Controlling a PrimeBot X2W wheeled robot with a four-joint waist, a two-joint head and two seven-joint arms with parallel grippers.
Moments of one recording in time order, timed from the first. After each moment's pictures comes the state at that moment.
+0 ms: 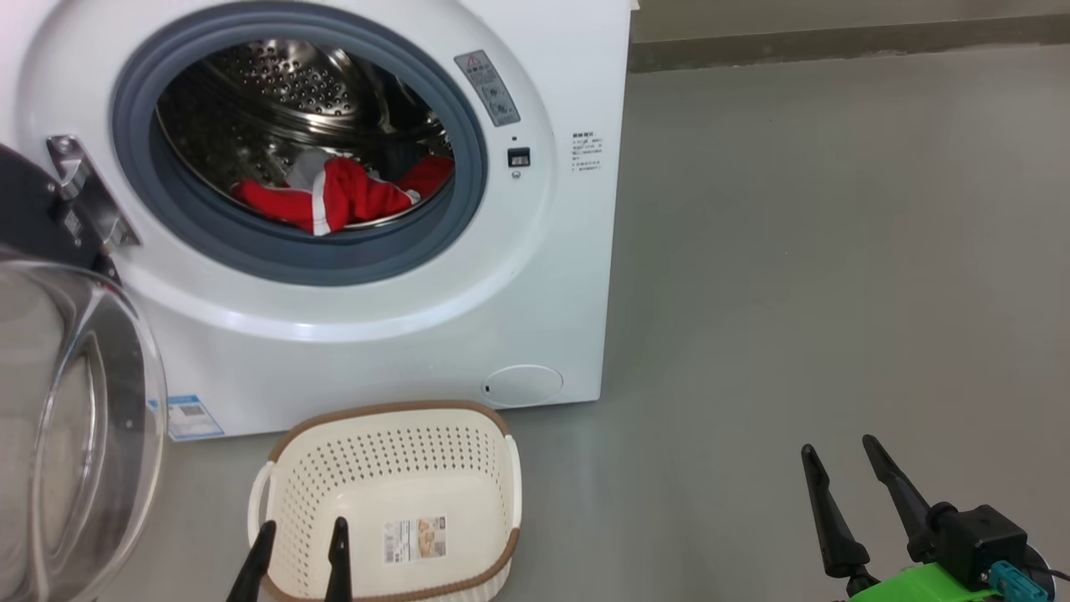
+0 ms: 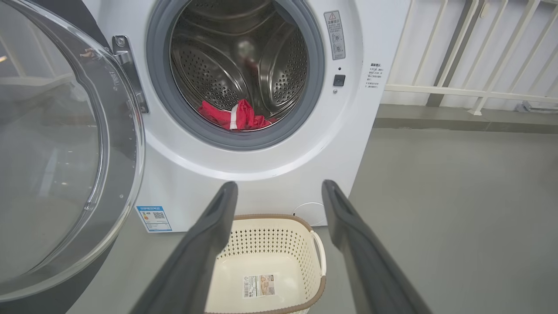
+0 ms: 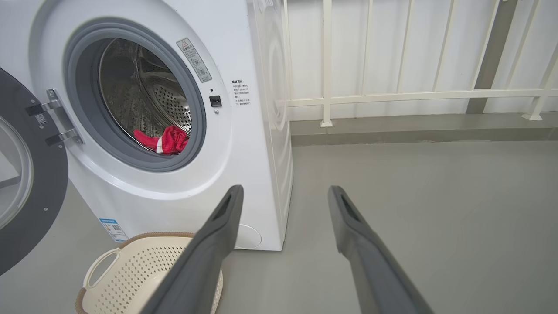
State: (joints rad) left arm 0.17 0.13 -0.15 -0.06 -0.25 0.17 -0.10; right arm 0.08 -0.04 -0.02 0.17 0.24 0.13 -0.22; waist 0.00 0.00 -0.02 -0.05
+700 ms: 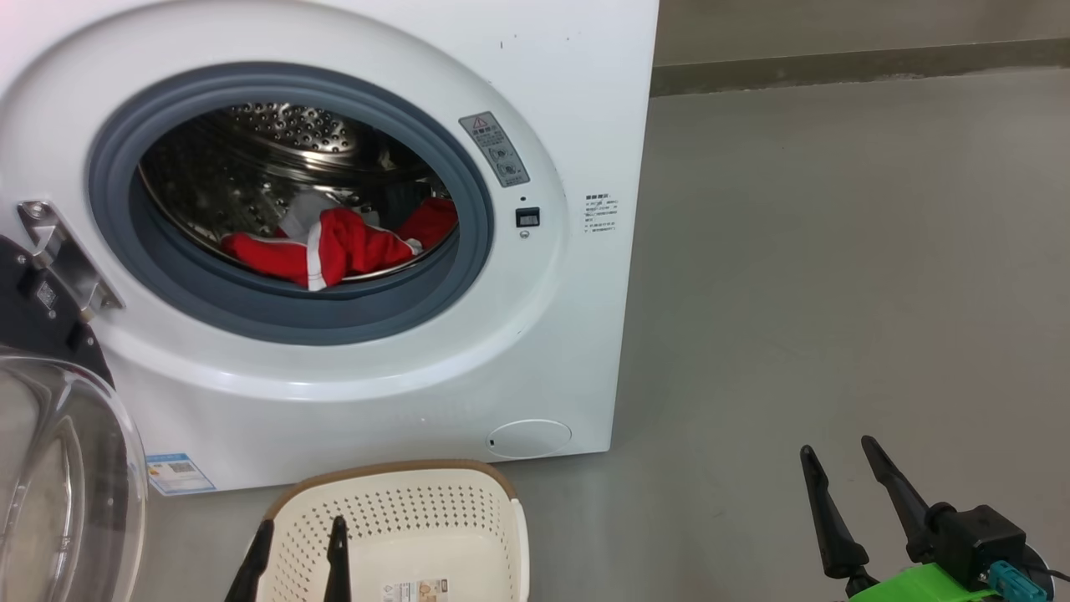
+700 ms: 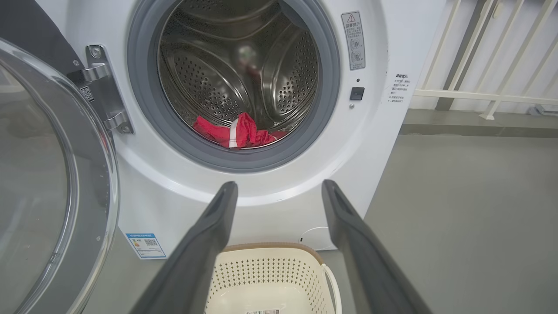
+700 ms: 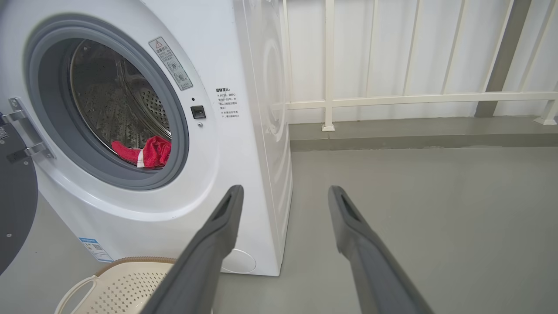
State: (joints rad) left arm 0.16 0.14 -0.16 -0.06 -0.25 0.19 -0.11; right arm 0.08 -0.04 -0.02 0.17 0.25 0.13 -0.22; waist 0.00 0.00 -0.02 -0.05
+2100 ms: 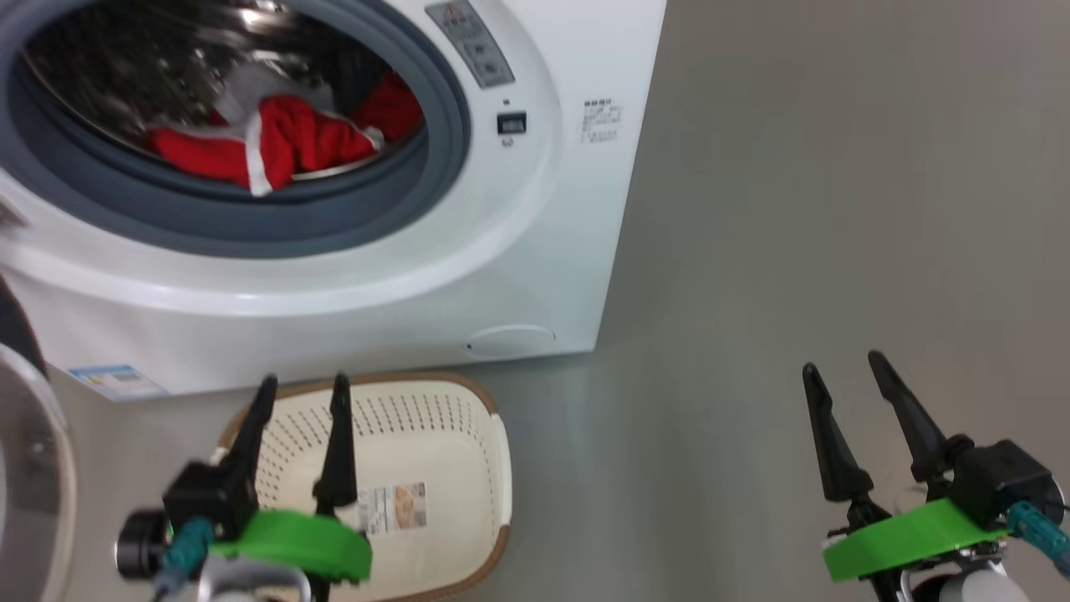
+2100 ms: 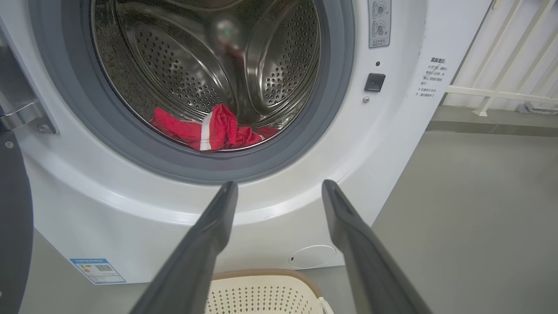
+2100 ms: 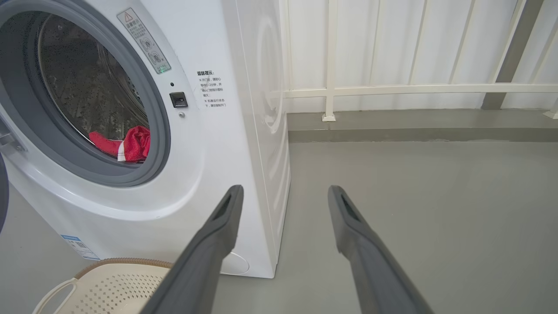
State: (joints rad) left arm -0.14 0.13 -0.19 0.14 -0.29 0.15 -0.17; right arm 0.00 -0.04 -0.02 0.08 0.24 0.13 -0.20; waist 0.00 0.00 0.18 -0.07
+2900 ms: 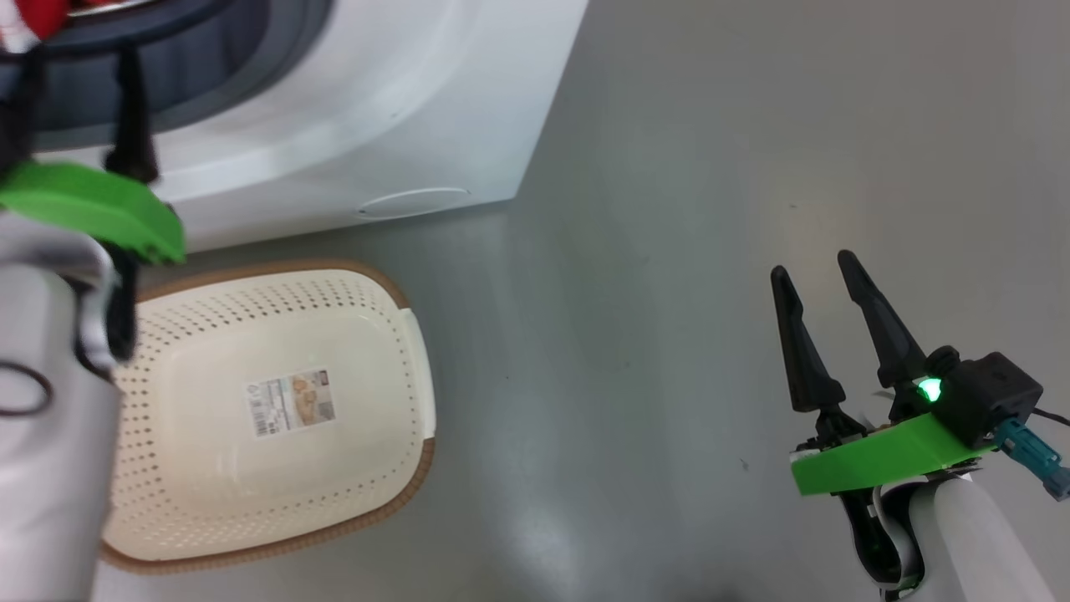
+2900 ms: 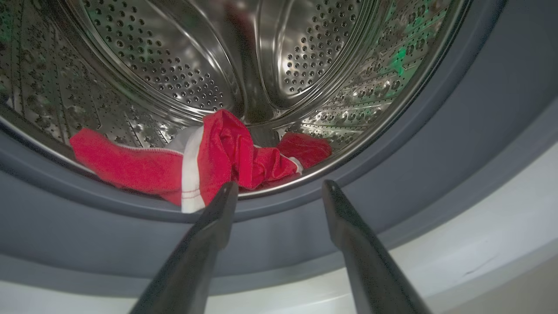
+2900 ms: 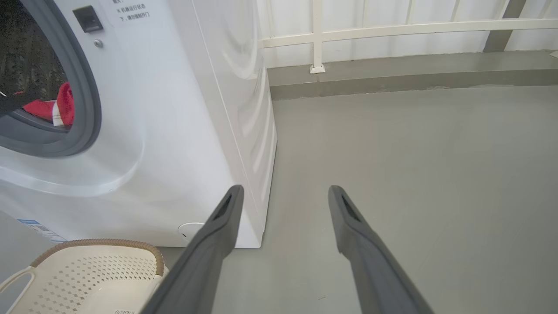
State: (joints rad) left arm -0.86 0.26 -0.11 0.63 -0.35 0.03 -0.15; right arm -0.21 -0.04 0.05 0.13 0.30 0.13 -0.25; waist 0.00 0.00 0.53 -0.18
